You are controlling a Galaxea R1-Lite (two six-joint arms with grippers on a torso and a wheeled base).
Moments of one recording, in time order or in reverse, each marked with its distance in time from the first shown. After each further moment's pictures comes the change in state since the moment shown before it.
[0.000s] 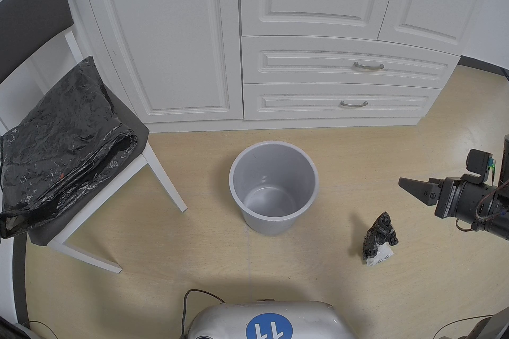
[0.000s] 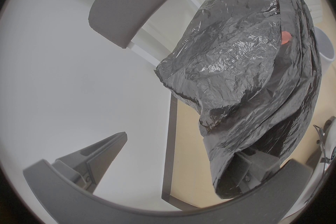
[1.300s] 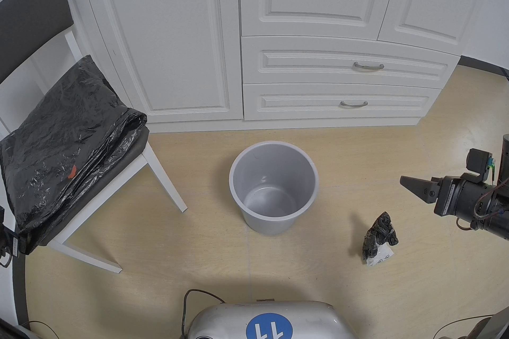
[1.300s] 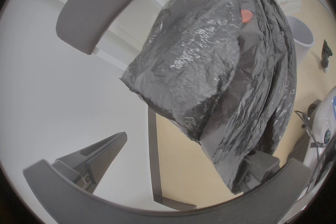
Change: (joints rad) left arm -0.134 -0.006 0.079 0.056 -0.020 0.074; right arm -0.002 0.009 -0.004 0.000 -0.042 -0.001
